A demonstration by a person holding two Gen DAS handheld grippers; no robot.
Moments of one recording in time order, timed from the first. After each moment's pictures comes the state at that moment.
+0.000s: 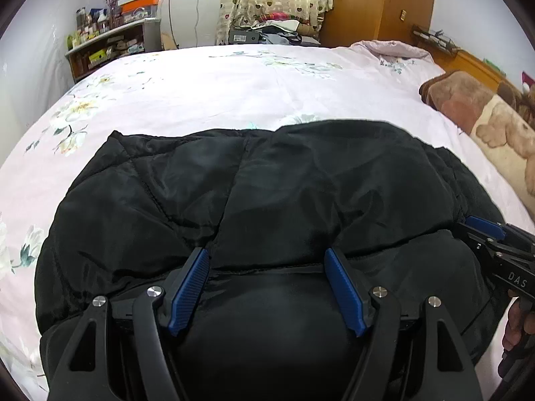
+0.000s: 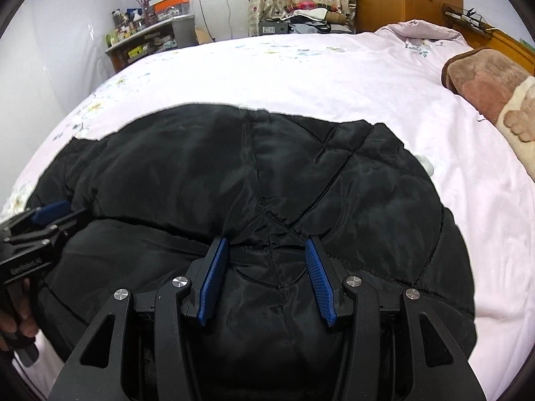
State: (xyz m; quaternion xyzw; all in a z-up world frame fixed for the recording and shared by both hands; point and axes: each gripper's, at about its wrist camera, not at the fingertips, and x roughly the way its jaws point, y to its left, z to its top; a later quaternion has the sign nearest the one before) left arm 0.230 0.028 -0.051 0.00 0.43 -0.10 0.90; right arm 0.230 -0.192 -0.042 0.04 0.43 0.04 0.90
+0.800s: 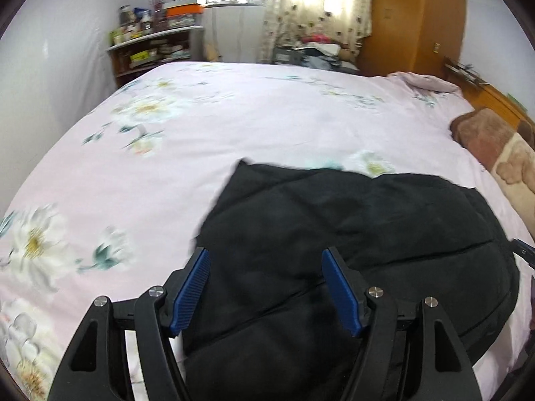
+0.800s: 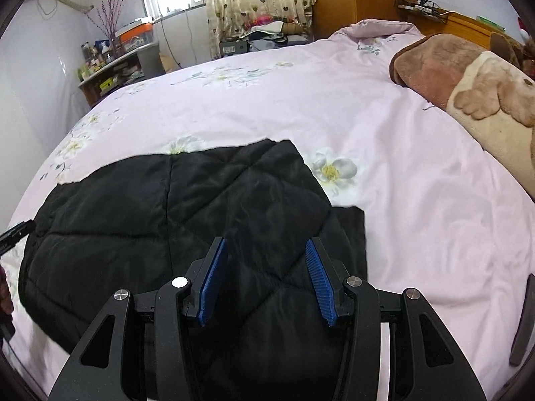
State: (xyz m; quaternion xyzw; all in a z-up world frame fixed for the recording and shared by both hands) left arm 0.218 0.142 -0.020 -0.02 0.40 -0.03 0.92; right arm 0.192 -0.264 -0.014 0.08 0.41 -0.03 0.91
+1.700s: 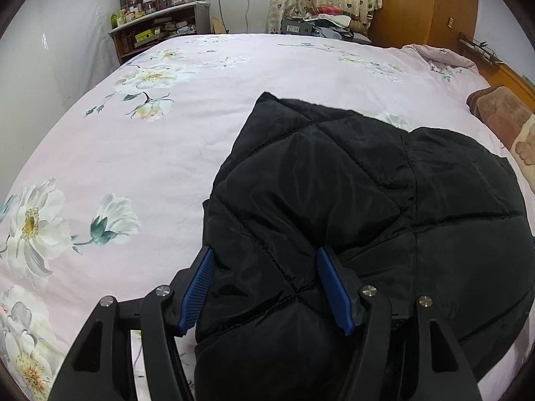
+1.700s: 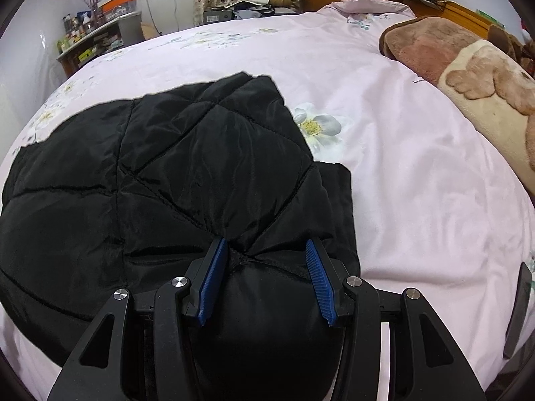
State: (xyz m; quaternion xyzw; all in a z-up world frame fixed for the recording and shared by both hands) left arm 0.228 0.138 -0.053 0.00 0.45 -0.01 0.89; right arm 0.200 -0.266 -0.048 0.06 0.47 -0.07 0.88
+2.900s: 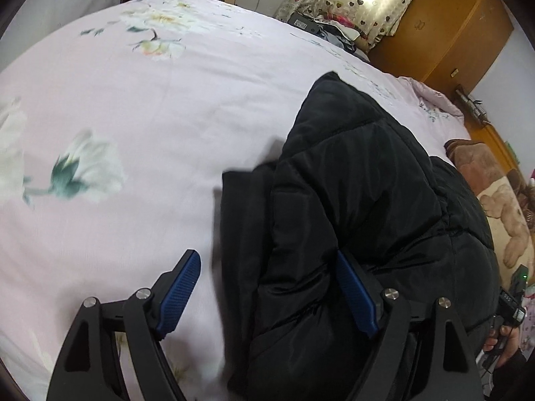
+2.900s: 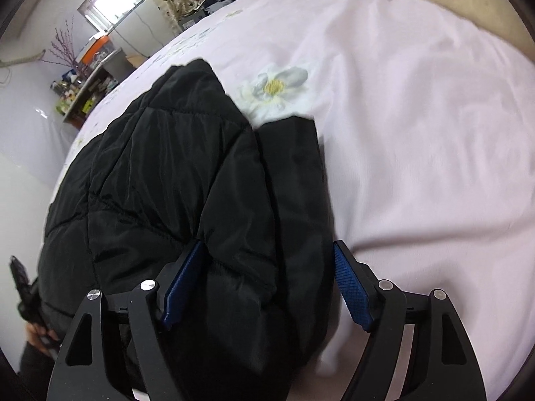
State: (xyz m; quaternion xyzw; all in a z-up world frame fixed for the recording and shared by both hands) left arm 0.230 0.199 -0.097 -0.17 0.47 -0.08 0.86; right arm 0.199 -0.332 -0.088 0.25 0.49 -0.01 0.83
